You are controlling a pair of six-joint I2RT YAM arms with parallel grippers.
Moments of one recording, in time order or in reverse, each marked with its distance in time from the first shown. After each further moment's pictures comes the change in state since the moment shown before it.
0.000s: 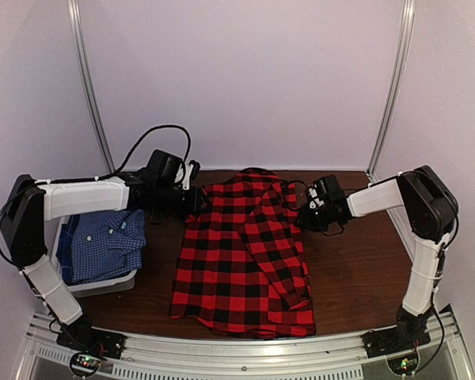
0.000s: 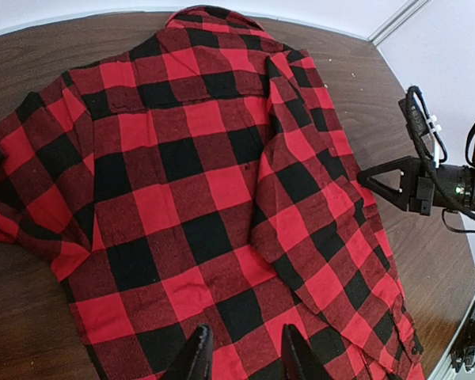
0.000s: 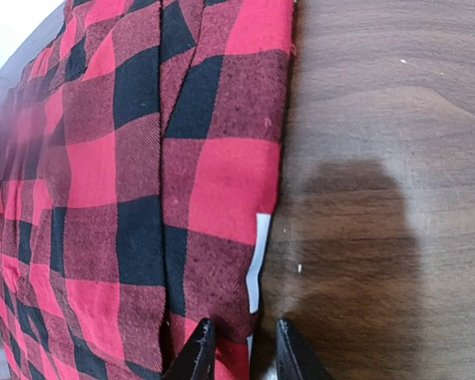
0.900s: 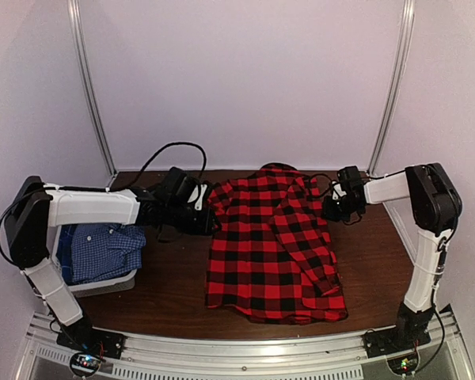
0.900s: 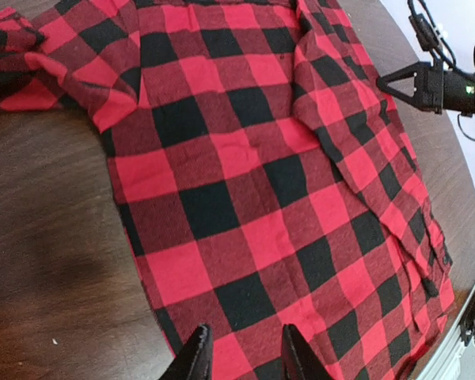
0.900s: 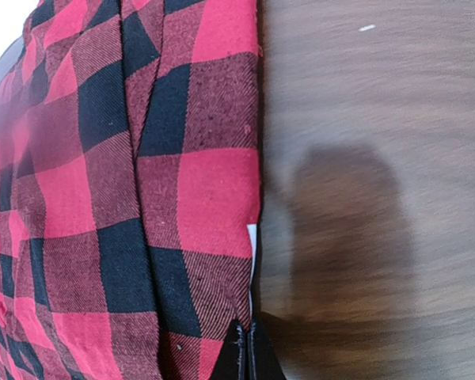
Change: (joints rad) left arm -0.121 -0.005 -0.069 -0.020 -0.051 -0.056; right arm -0.197 0.040 0.085 -0.109 0.002 -0.111
